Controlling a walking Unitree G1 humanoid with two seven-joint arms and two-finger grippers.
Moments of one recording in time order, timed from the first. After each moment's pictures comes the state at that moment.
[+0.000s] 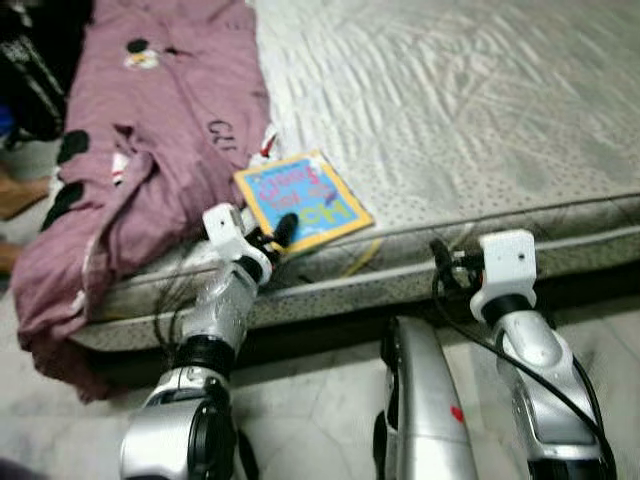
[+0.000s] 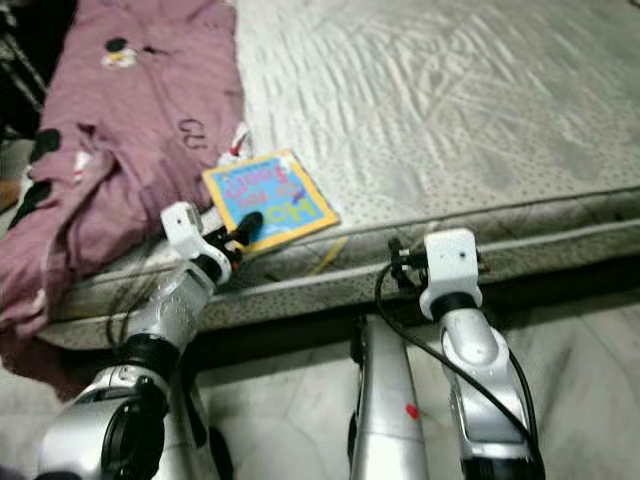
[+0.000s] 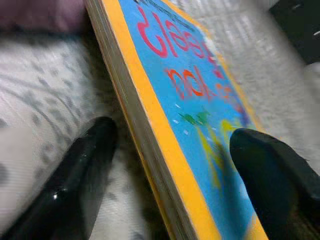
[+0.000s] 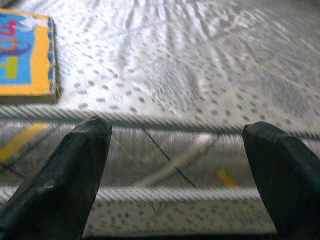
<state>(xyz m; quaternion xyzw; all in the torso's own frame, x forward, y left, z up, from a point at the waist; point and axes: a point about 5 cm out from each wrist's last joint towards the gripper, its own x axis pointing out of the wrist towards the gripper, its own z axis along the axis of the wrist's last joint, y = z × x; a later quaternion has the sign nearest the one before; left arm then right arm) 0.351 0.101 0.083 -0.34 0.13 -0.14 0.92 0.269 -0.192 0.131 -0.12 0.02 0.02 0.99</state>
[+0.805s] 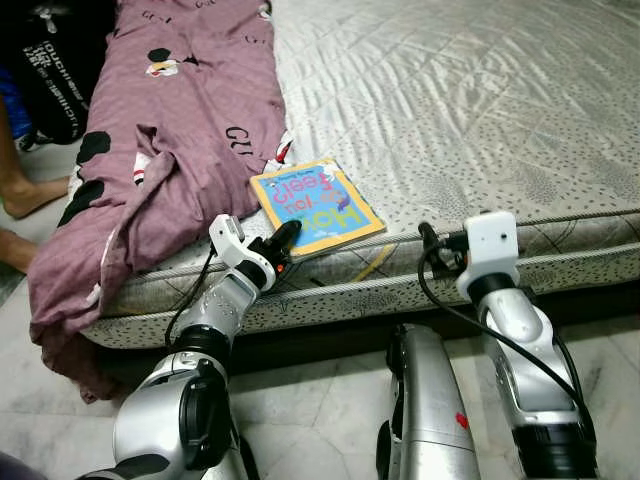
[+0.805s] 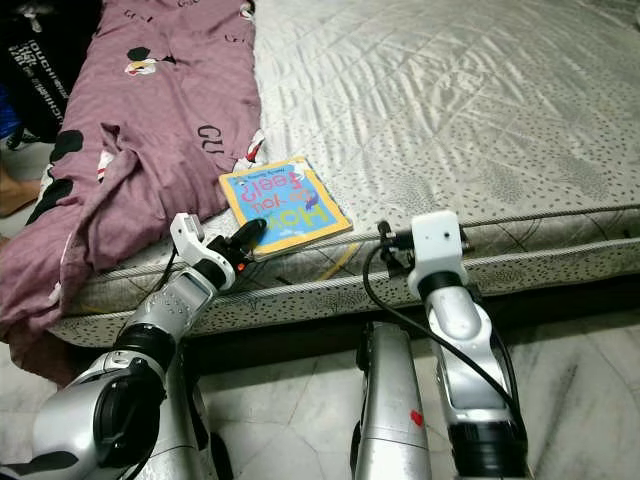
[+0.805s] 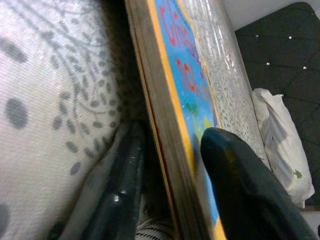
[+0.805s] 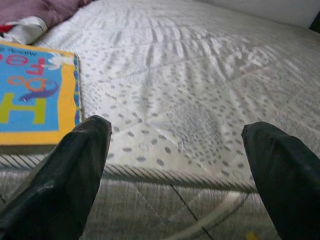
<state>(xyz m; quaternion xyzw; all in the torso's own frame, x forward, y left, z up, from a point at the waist) 0.351 0.105 0.073 -0.46 0.17 -0.16 0.86 0.294 -0.181 0.136 -0.12 0.00 0.03 0.99</state>
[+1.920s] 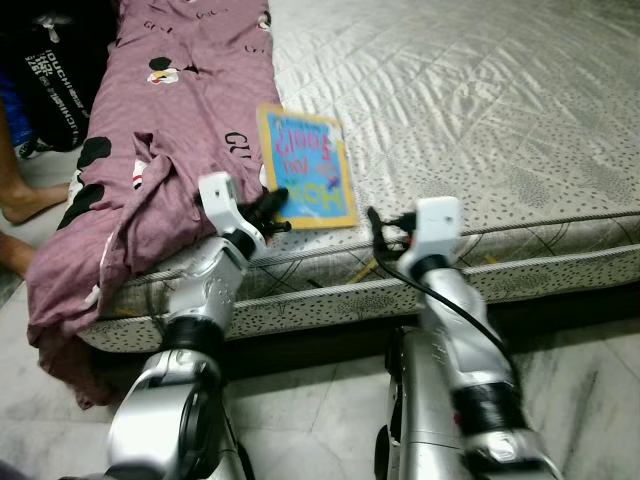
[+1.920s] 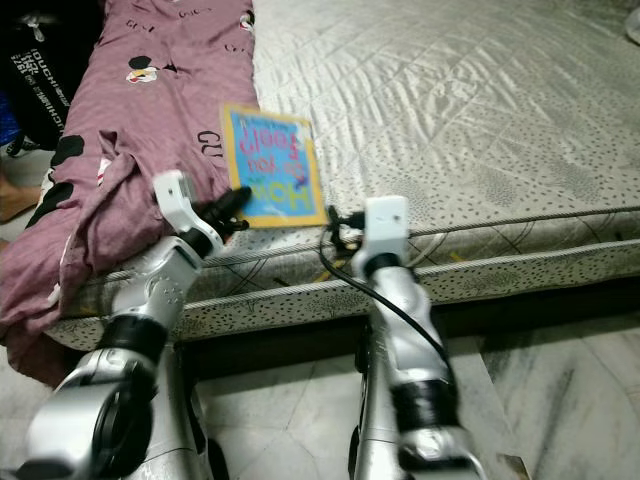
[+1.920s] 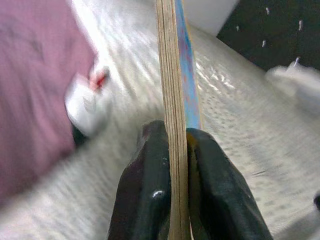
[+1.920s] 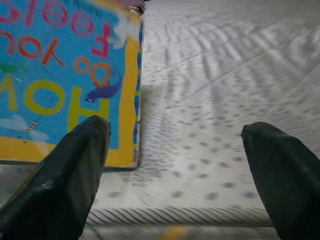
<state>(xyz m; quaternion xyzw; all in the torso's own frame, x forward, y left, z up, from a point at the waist) 0.362 0.123 0.134 -0.17 0.00 -0.20 0.97 0.329 -0.112 0.126 0.03 0.01 0.09 1.00</state>
